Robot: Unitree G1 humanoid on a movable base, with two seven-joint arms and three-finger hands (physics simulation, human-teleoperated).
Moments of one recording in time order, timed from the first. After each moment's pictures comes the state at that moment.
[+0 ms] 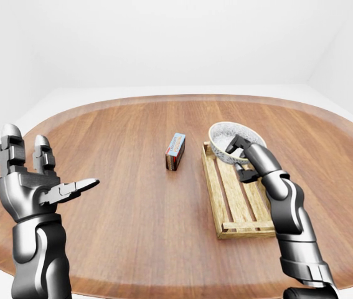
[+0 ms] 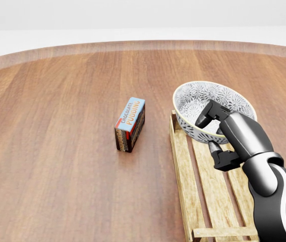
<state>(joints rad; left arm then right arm) -0.01 0.15 0.45 -0.45 -0.47 0.09 0.02 -0.31 -0.22 -0.12 -0.03 -0.78 0.09 0.37</state>
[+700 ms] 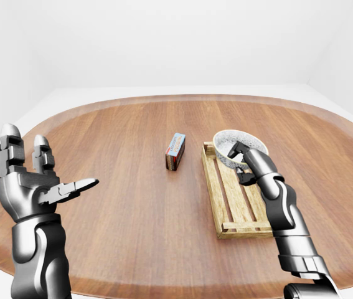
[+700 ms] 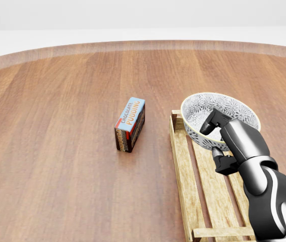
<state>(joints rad) -0.01 0.15 0.45 -0.45 -0.47 0.09 0.02 -0.34 -0.24 -0.10 0.15 -0.83 0.09 0.25</state>
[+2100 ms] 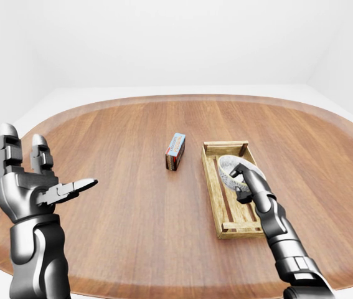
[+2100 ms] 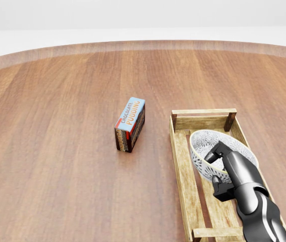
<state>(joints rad) -0.01 0.15 0.45 -0.46 -0.47 0.09 0.02 -0.32 -0.23 -0.07 0.50 -0.69 0.09 0.06</state>
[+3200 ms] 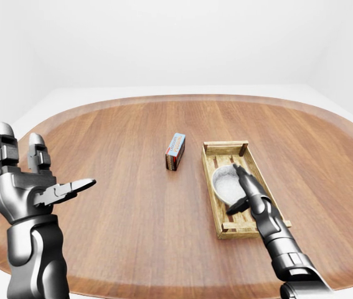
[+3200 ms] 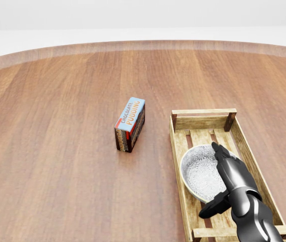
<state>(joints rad) 0.00 0.15 0.46 -0.48 -0.48 0.09 0.02 -0.35 -0.22 -0.04 0.64 -0.71 0.09 0.03</state>
